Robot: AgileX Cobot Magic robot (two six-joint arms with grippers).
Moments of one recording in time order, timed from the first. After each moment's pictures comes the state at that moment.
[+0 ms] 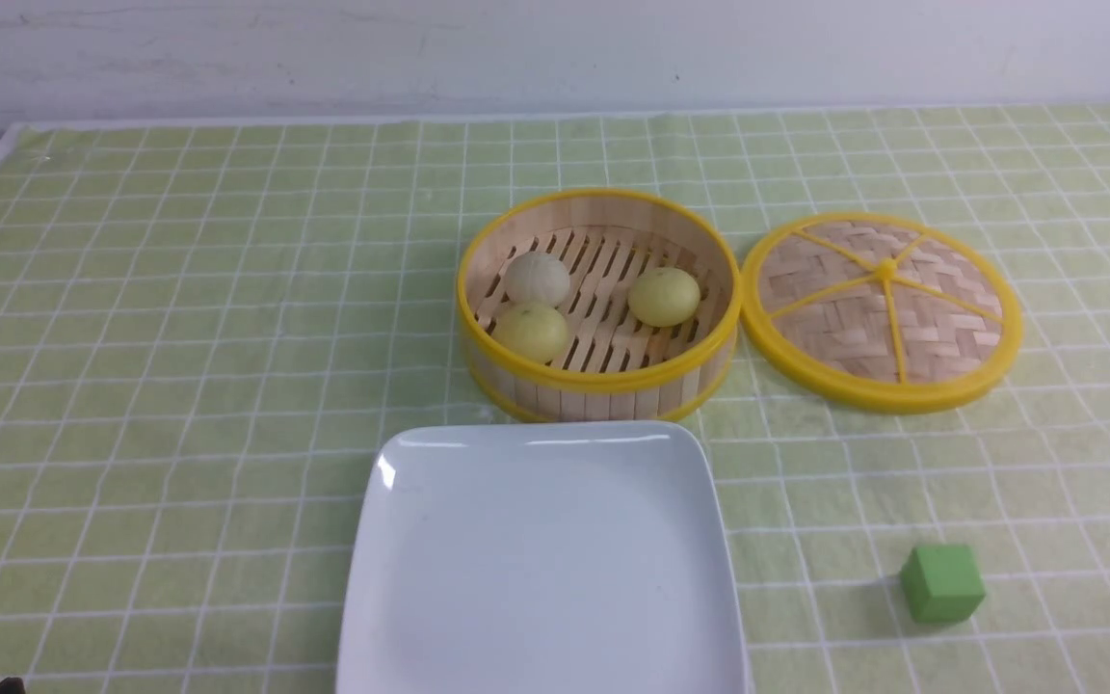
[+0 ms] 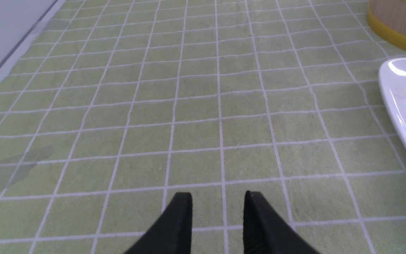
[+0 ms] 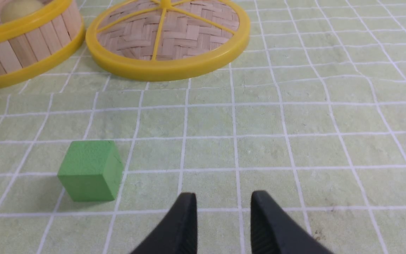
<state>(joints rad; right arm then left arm) 0.07 -0.01 0.02 -0.04 0.40 0.13 -0.11 -0.01 0.02 0.28 0.39 -0.18</state>
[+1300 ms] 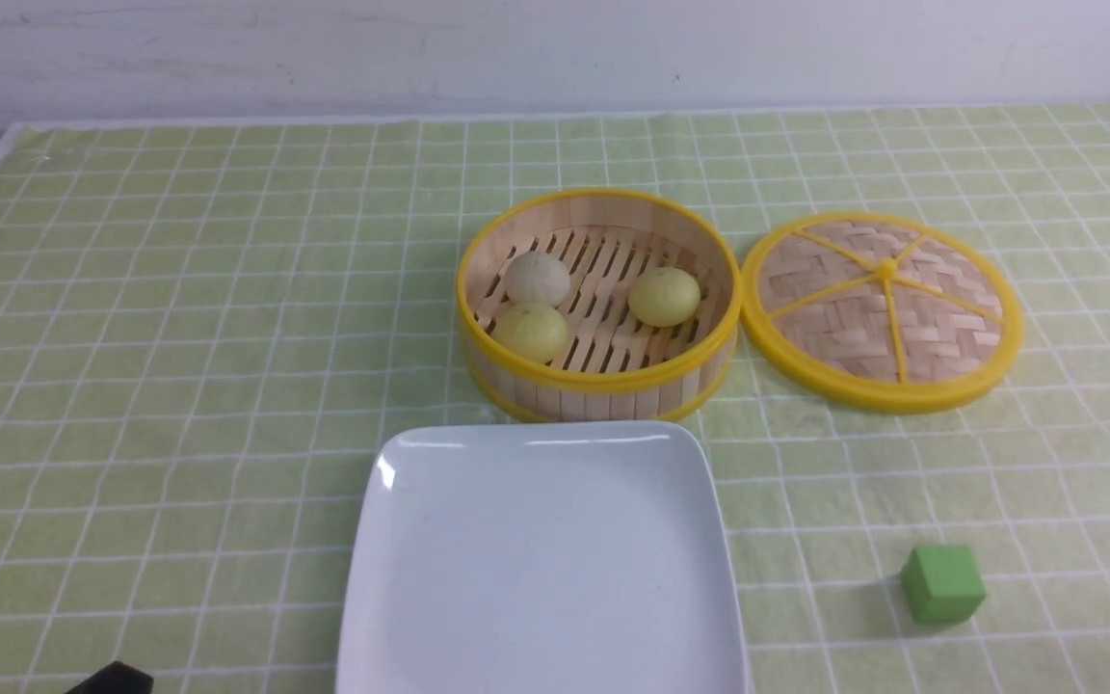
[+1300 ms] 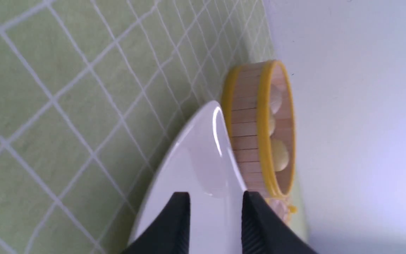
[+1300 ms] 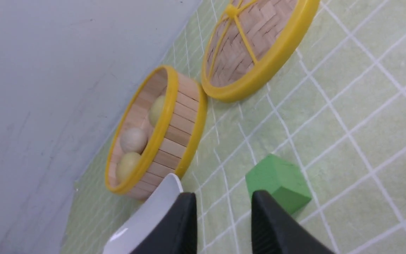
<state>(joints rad) 0.07 -0.01 0.03 0.56 0.32 0.46 -0.11 -0.01 0.03 -0.46 0.35 -0.90</state>
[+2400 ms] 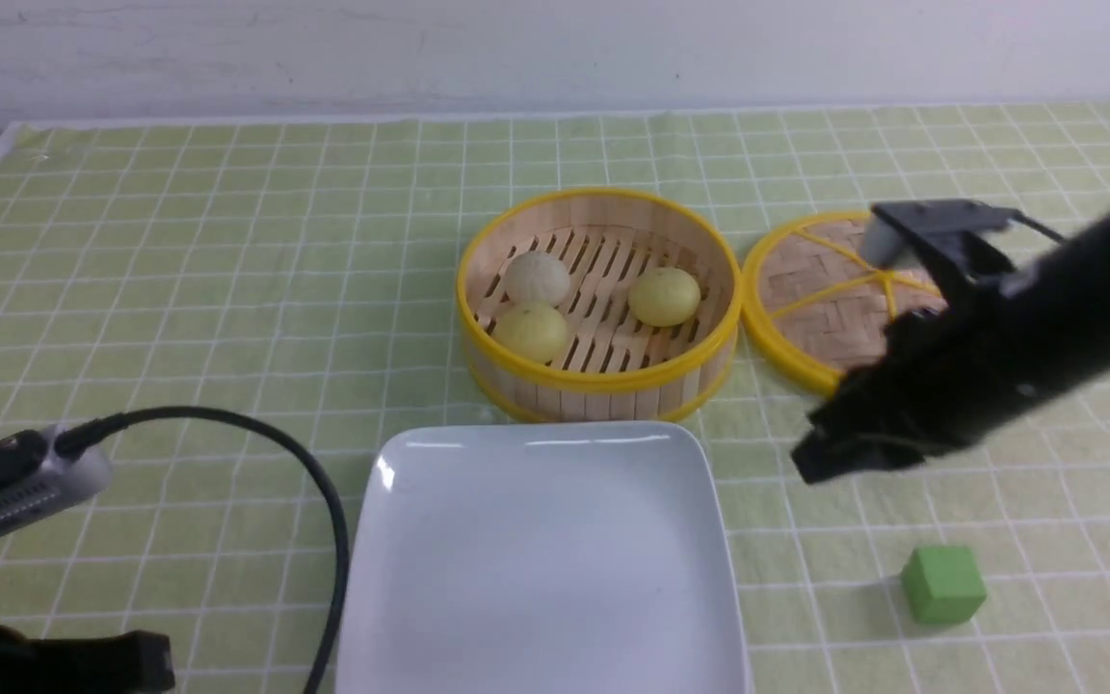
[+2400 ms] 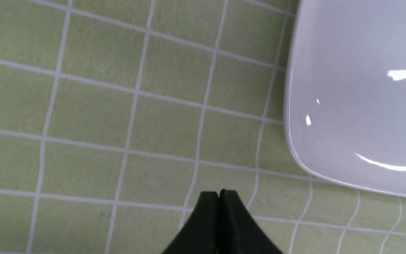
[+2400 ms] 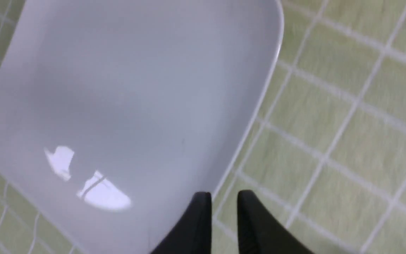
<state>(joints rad) 0.36 1.61 -1.18 0.54 0.84 -0.34 -0.11 0.82 -0.55 -0.23 0.97 -0.26</state>
